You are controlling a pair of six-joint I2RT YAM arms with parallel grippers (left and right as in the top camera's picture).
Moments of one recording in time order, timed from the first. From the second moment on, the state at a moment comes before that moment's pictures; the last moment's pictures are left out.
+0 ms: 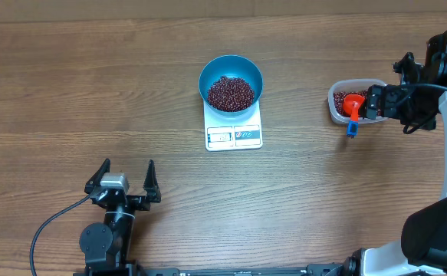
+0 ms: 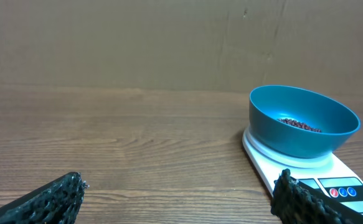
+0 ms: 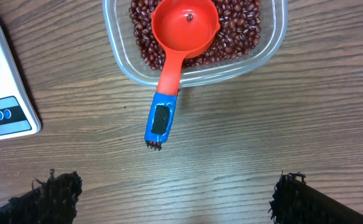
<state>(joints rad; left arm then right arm) 0.09 0.01 0.01 -0.06 0.17 -0.07 -0.26 1.70 1.64 -1.34 -0.16 -0.08</state>
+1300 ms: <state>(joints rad) 0.09 0.01 0.01 -0.06 0.17 -0.07 -0.11 0.52 0.32 0.23 -0.42 -0.05</state>
